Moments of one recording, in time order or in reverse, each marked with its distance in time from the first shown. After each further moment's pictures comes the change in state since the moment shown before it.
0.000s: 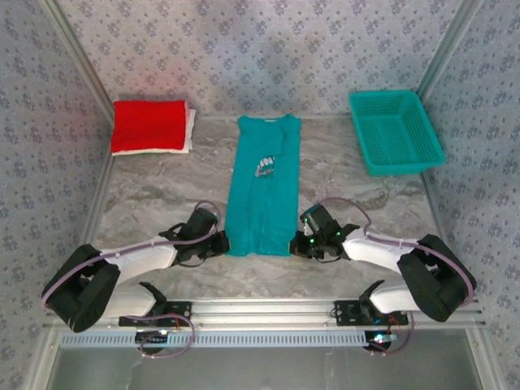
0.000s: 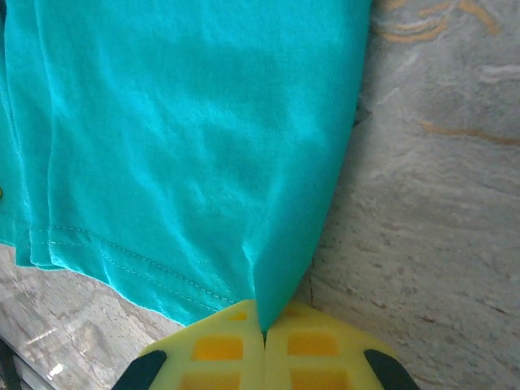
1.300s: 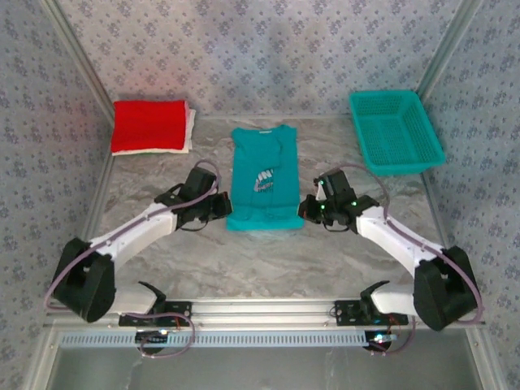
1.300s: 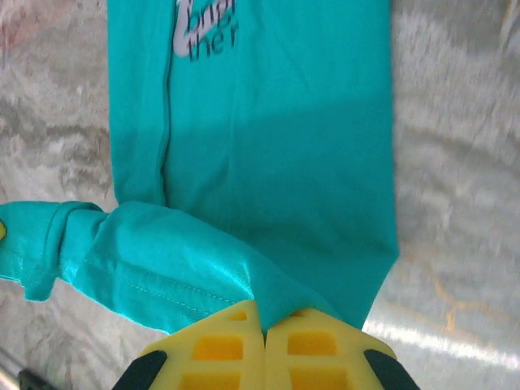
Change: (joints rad) left arm 0.138 0.116 0.463 -0.304 0.005 0.146; right arm -0.219 -0.025 0.320 -0.231 0.026 -0.130
